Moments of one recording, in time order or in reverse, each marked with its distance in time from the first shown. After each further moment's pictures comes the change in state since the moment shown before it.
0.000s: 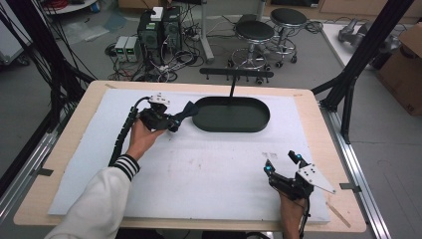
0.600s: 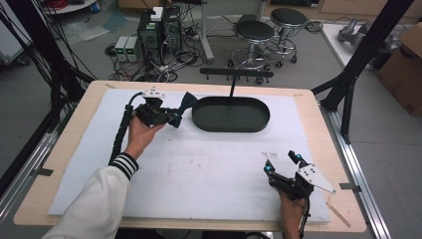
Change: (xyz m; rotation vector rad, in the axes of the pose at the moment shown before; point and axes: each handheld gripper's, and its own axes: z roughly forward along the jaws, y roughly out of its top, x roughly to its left) left arm -0.002 0.011 -0.017 -0.097 0.006 -0.052; right arm 0.000 0.000 0.000 0.000 0.001 -0.001
